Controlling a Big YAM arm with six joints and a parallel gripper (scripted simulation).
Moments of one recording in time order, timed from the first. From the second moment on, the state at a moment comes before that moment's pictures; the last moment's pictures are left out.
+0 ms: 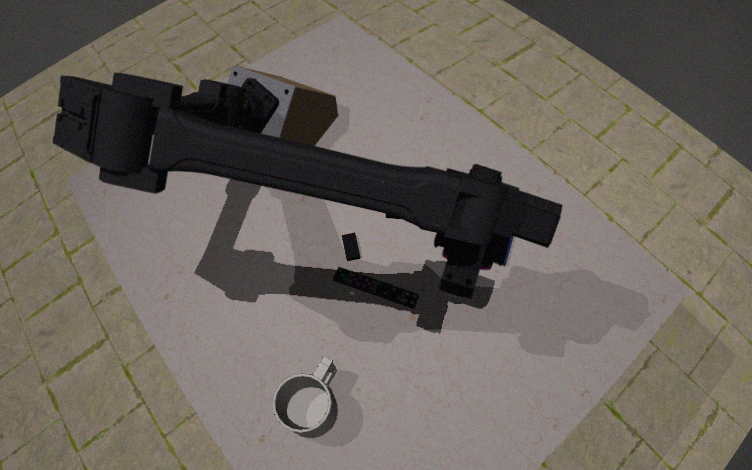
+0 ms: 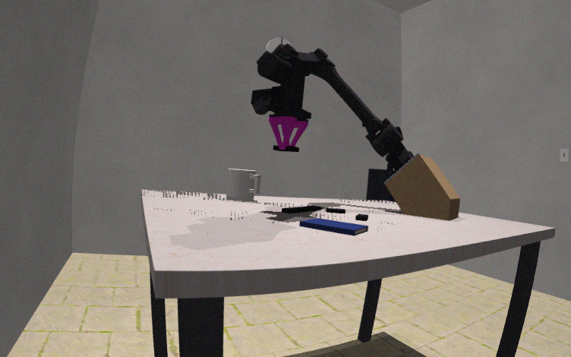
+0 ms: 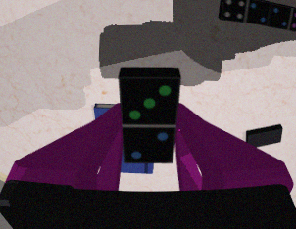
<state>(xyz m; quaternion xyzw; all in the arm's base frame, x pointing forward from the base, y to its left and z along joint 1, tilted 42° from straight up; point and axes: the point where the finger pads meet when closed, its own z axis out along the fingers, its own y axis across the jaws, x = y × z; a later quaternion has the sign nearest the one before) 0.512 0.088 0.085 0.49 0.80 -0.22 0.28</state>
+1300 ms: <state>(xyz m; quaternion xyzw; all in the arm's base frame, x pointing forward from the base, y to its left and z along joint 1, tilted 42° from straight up) 0.369 0.010 0.097 0.04 0.94 -0.33 0.11</state>
